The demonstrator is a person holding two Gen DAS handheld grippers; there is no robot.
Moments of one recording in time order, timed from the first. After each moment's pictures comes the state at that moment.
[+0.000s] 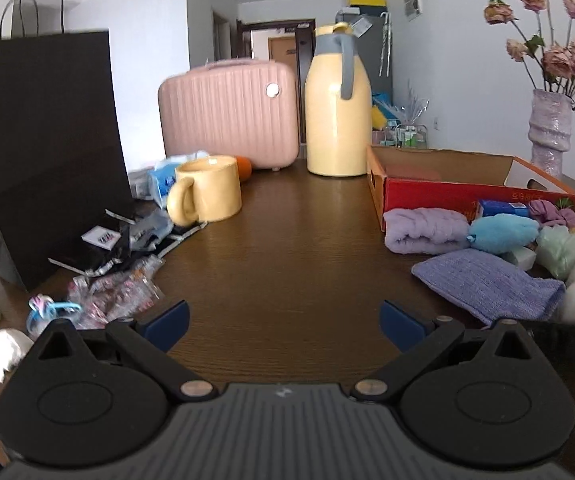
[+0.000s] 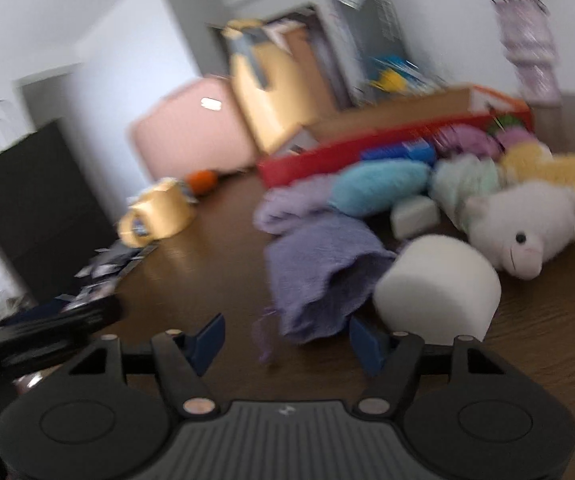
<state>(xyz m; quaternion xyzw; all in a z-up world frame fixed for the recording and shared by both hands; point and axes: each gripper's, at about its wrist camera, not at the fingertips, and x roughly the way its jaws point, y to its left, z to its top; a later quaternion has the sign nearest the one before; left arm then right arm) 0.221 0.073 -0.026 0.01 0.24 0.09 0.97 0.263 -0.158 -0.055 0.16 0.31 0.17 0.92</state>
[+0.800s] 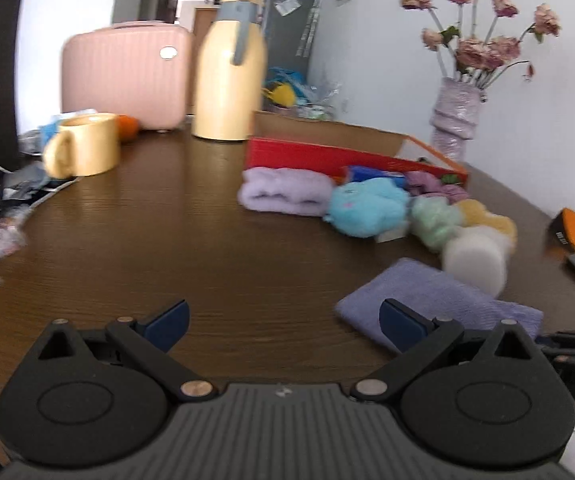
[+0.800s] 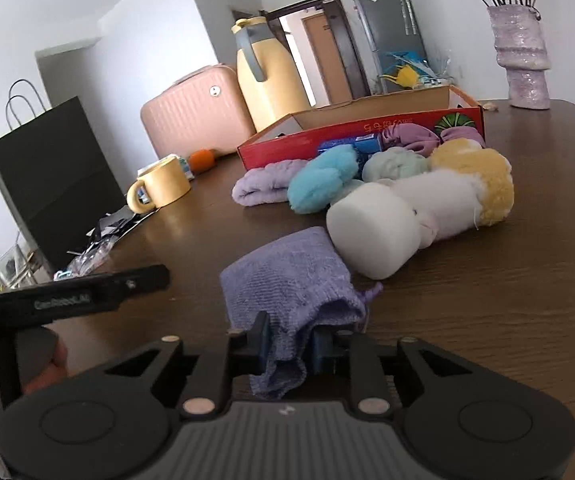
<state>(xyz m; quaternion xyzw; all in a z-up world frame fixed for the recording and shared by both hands) 0.212 0.016 -0.042 -0.05 0.27 -0.07 0.96 0.208 -0.232 -0.055 0.11 0.31 0.21 0.92</state>
